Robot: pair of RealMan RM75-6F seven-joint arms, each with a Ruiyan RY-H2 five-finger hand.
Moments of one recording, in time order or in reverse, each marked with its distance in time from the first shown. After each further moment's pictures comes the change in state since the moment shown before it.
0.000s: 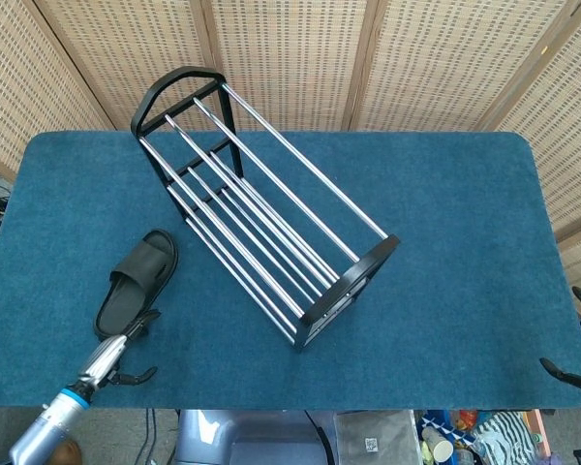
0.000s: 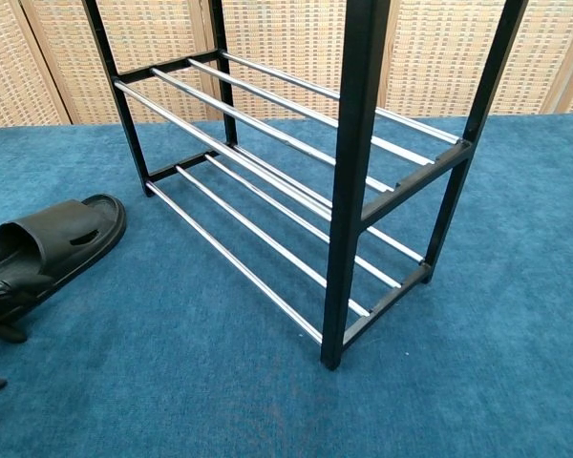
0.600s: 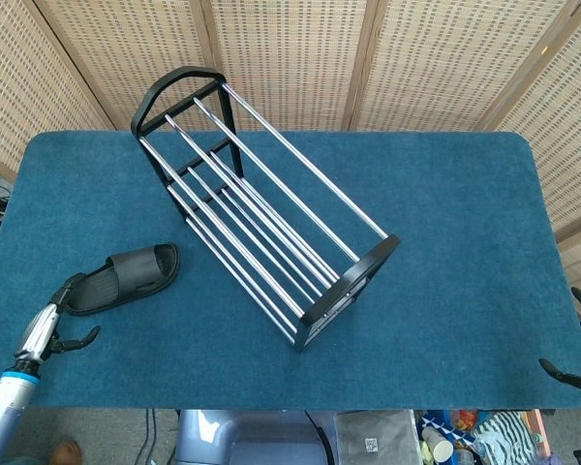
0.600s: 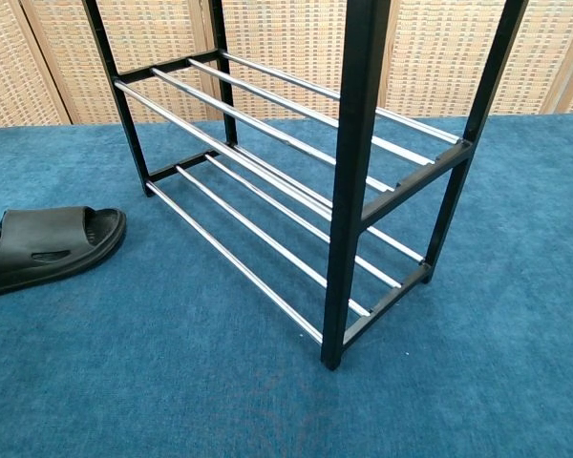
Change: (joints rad) left arm 0.045 0.127 -0.137 -0.038 -0.193 0.029 -0.003; right arm 0.002 0.008 -0.004 -0.007 0.001 -0.013 0.012
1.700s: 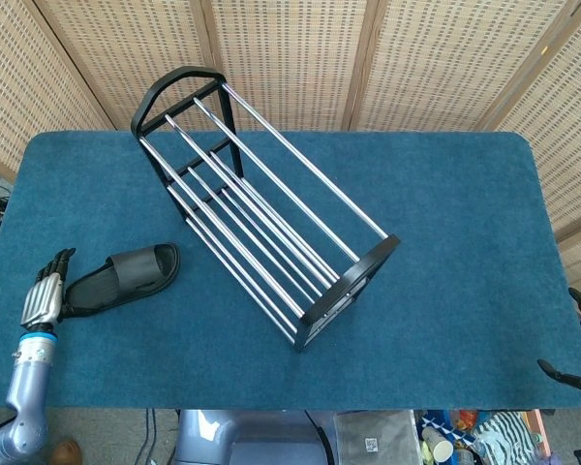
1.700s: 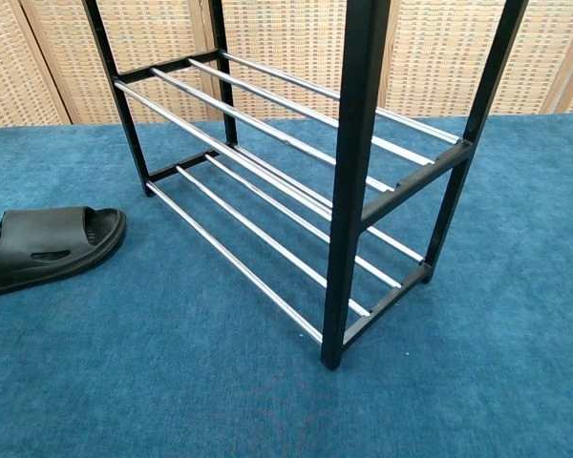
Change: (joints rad) left arm -0.116 -0.065 -0.254 -0.166 -0.560 -0.190 0.769; right arm 0.008 0.014 -0.003 -0.007 0.007 -0.023 0.022
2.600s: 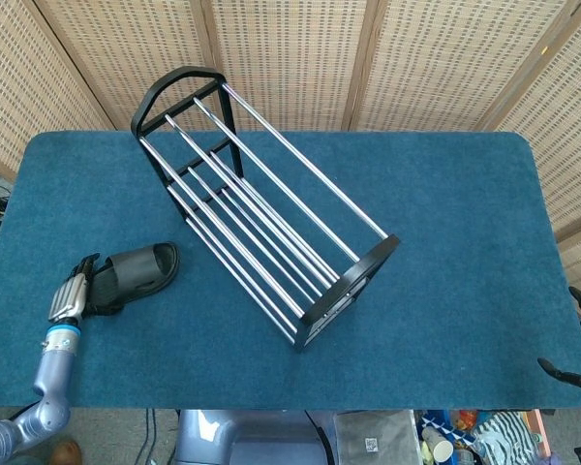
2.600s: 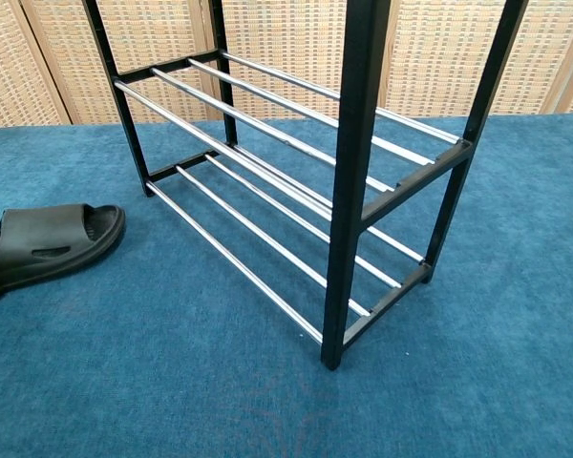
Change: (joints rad) left arm -0.061 -0.127 -0.020 0.168 -0.068 -0.123 0.001; right arm 0.008 0.005 0.002 -0.001 0.011 -0.020 0.020
